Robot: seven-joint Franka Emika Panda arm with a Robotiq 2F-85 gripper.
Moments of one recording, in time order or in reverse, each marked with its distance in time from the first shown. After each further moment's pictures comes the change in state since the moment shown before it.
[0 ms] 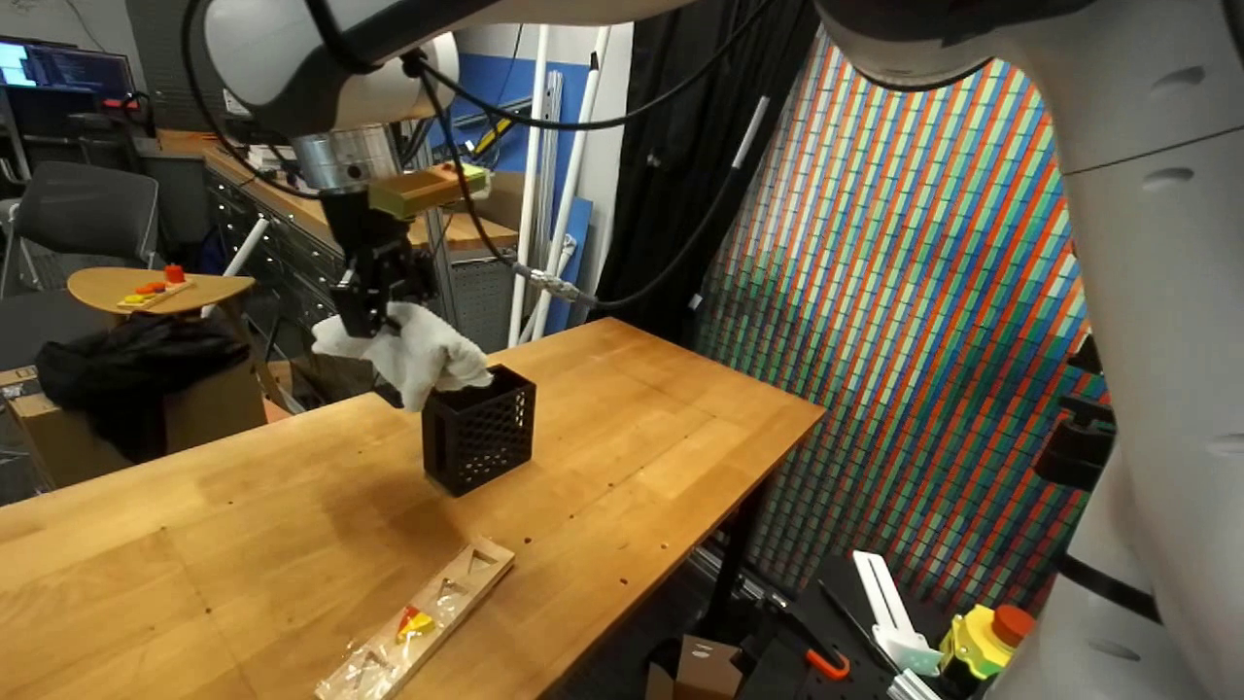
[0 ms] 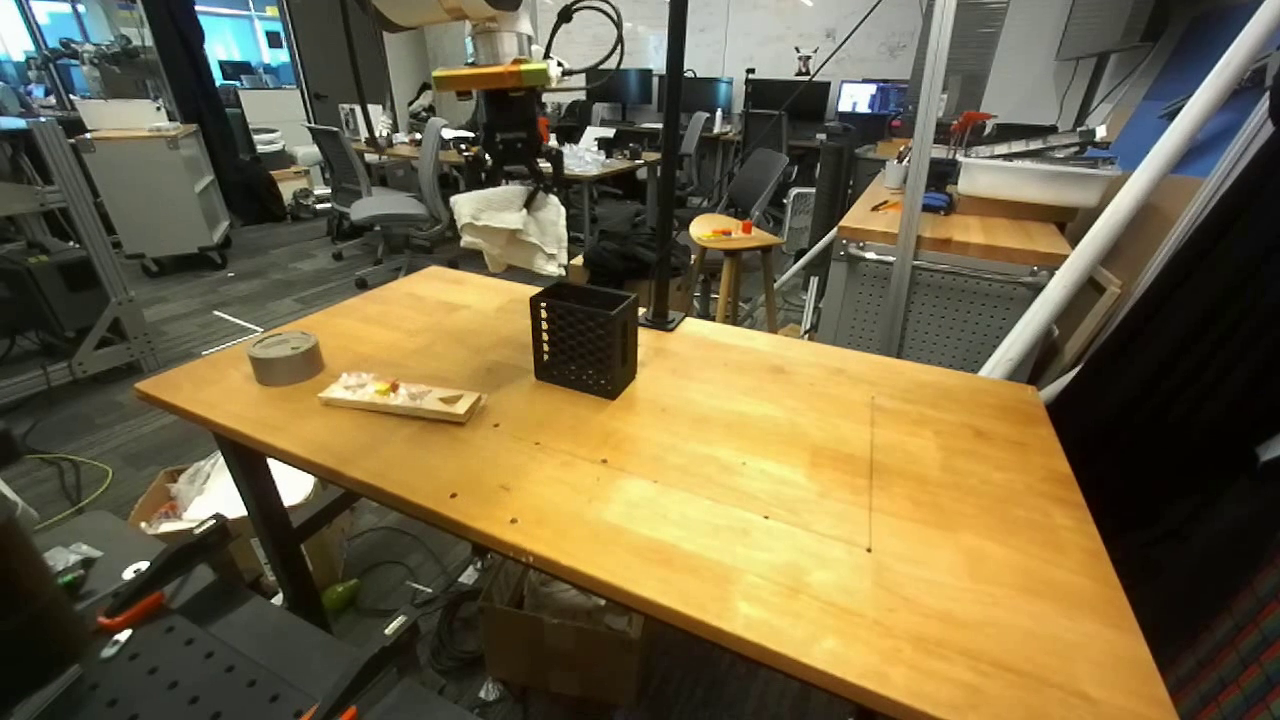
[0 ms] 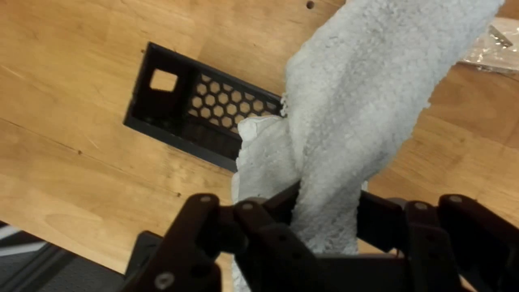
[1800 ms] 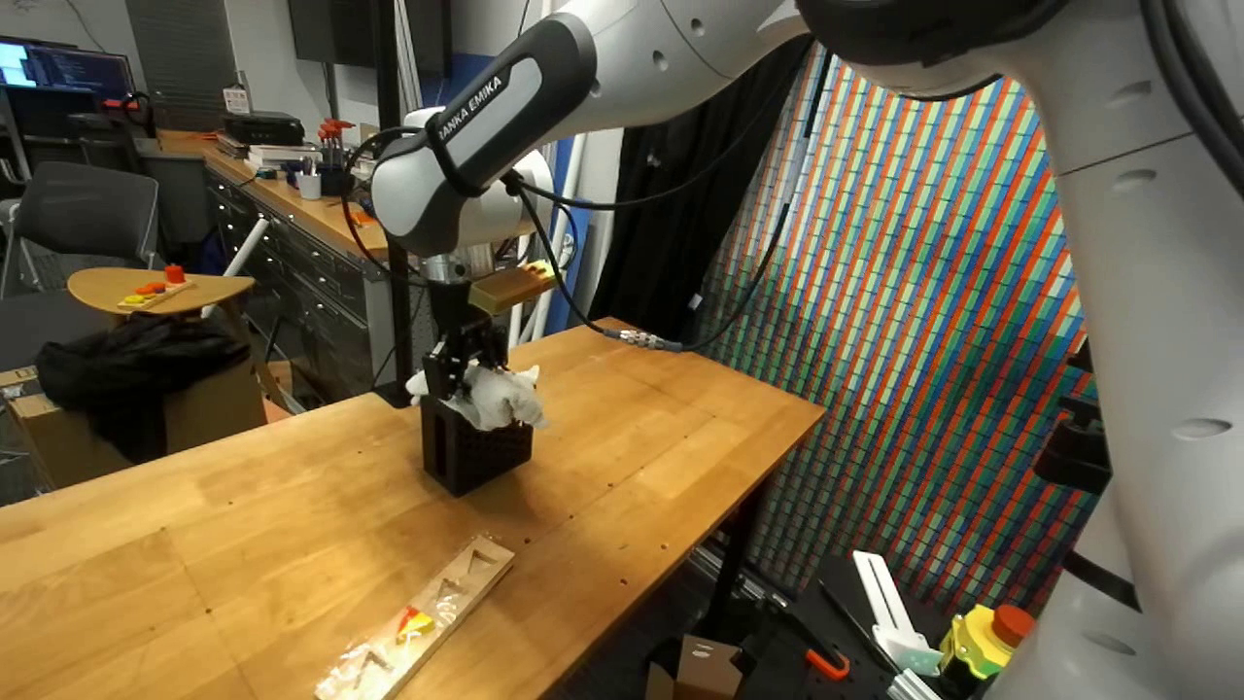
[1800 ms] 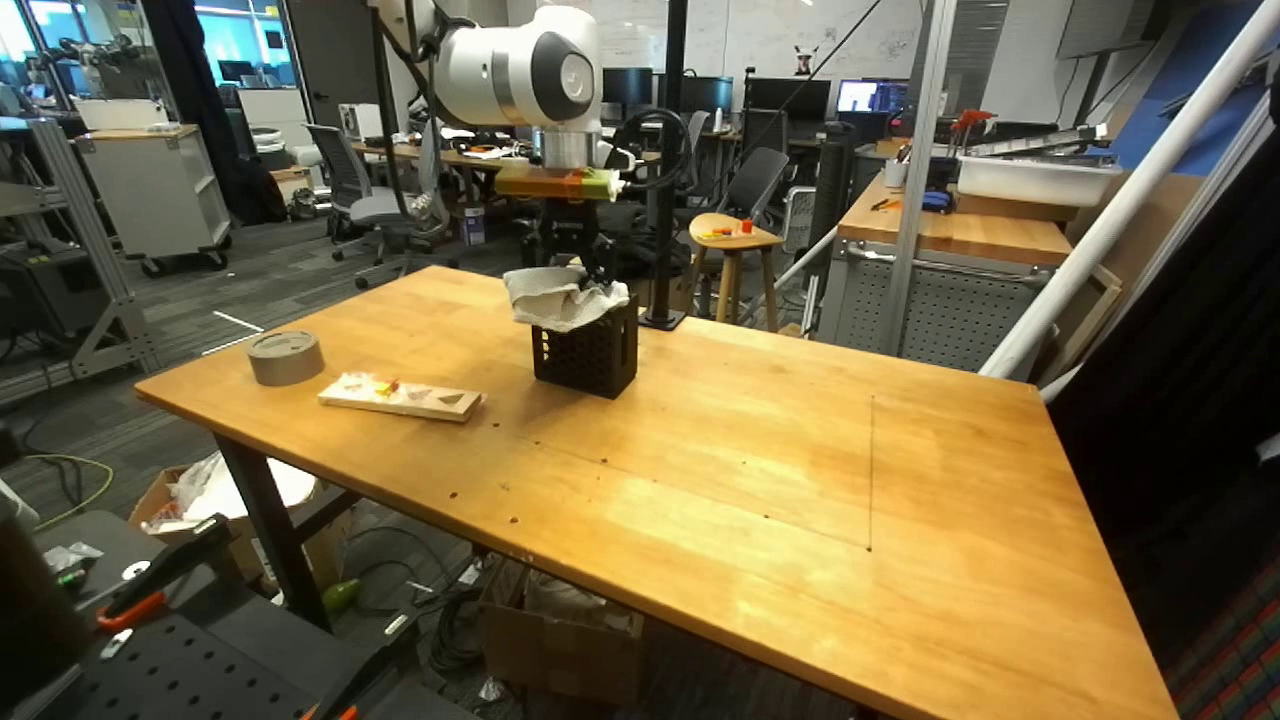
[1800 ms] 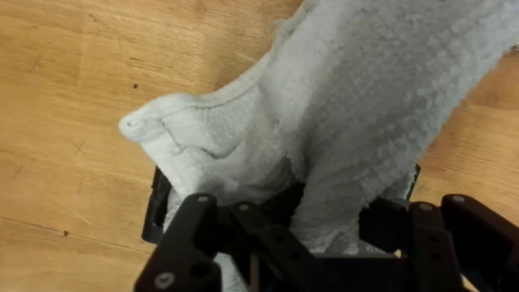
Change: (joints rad) arm -0.120 0.026 -0.052 -0.247 0.108 0.326 -0.058
